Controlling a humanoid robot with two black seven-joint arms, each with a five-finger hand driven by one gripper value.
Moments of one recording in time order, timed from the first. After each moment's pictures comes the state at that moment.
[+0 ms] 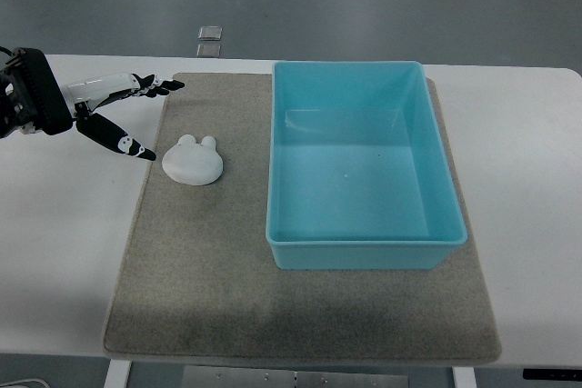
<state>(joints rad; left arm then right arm) -0.68 0.88 -0.70 -1.30 1.29 -0.36 -0.28 -0.01 0.00 0.00 0.12 -0.05 -0.01 0.05</state>
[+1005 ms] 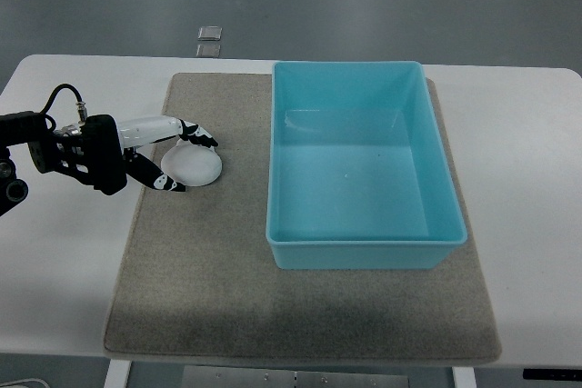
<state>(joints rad) -0.64 0.75 -0.66 -1.29 1.62 -0.25 -0.31 -0.01 0.00 0.00 0.12 -0.05 -0.01 0.05</state>
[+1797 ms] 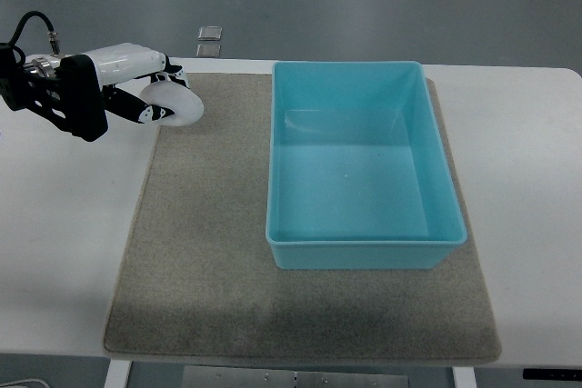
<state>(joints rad) -0.82 0.82 -0.68 -1.29 1.68 -0.24 -0.32 -0.01 0.00 0.00 0.12 -0.05 -0.01 0.05</state>
